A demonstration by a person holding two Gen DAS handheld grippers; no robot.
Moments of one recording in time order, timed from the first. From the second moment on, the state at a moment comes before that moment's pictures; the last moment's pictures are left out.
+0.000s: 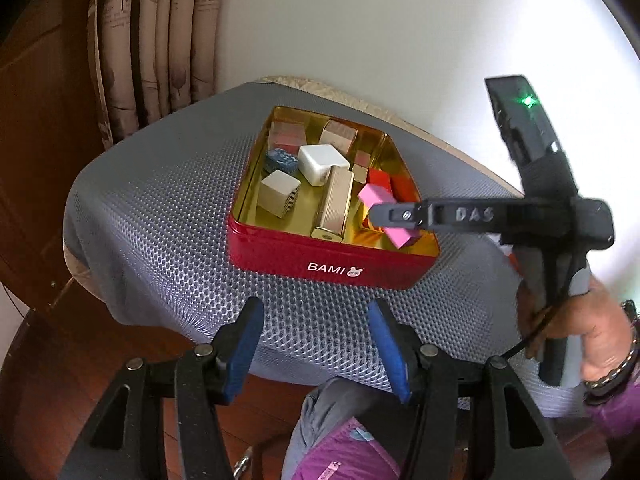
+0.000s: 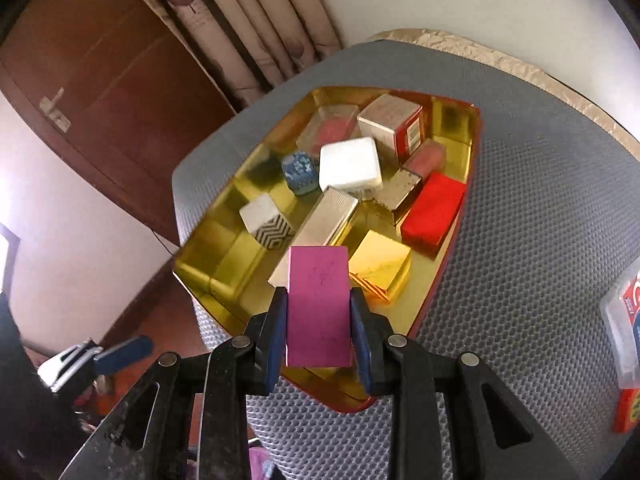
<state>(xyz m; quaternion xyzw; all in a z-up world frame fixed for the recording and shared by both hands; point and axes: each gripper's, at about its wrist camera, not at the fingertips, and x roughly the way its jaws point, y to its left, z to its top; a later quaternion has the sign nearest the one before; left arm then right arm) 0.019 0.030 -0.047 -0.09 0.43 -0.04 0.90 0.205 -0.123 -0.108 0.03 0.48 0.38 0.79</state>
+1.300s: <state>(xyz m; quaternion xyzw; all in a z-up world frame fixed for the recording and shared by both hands) 0.009 -0.056 -0.054 0.07 0.45 -0.10 0.88 0.214 -0.357 -0.169 -0.02 0.45 0.19 0.87</state>
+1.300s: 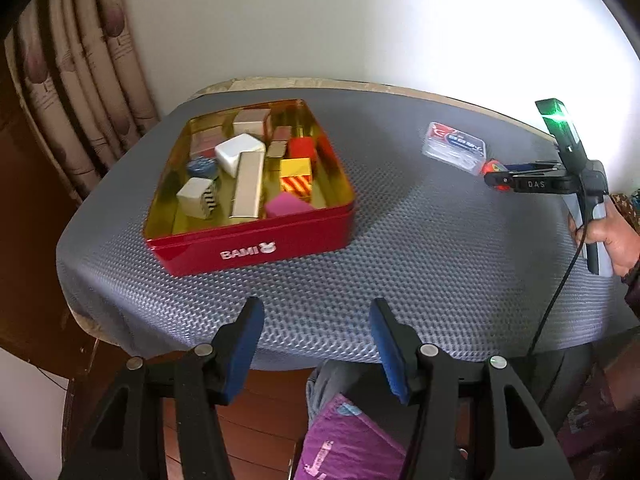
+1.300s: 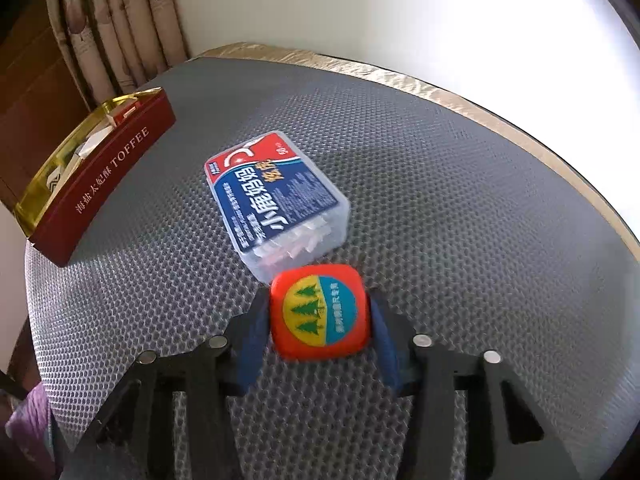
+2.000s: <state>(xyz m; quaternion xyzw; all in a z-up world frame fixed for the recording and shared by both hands) 0.150 -0.184 -0.064 -0.17 0.59 -0.20 0.77 0.143 -0.469 -0.184 0.11 0.41 0.12 0.90</state>
